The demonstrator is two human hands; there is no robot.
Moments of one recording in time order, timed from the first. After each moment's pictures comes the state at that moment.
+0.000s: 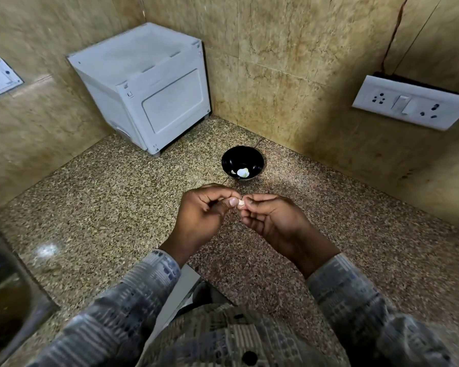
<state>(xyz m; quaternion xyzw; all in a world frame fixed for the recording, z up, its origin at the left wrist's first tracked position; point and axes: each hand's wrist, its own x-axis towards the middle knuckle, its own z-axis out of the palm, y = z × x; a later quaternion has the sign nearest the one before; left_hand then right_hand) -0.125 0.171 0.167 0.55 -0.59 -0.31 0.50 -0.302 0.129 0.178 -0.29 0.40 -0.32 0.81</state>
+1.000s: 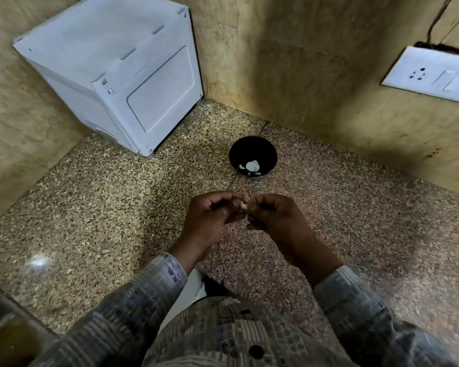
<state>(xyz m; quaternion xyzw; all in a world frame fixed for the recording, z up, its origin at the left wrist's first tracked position) -0.053 0.109 0.127 0.57 -0.37 -0.57 0.47 -0.221 0.097 0.138 -0.45 0.55 -0.32 0.62</state>
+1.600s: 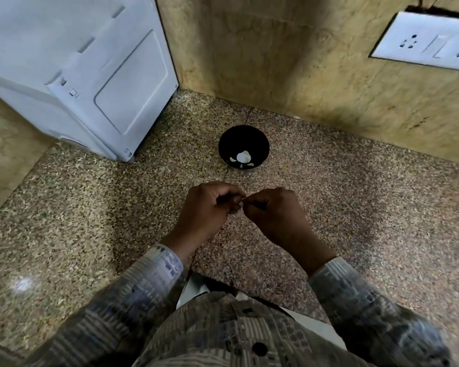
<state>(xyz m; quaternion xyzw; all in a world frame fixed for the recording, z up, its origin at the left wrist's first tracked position) -0.019 0.068 0.110 0.54 -0.61 -0.48 0.33 -0.201 0.085 0.113 -0.68 0.60 -0.27 0.31</state>
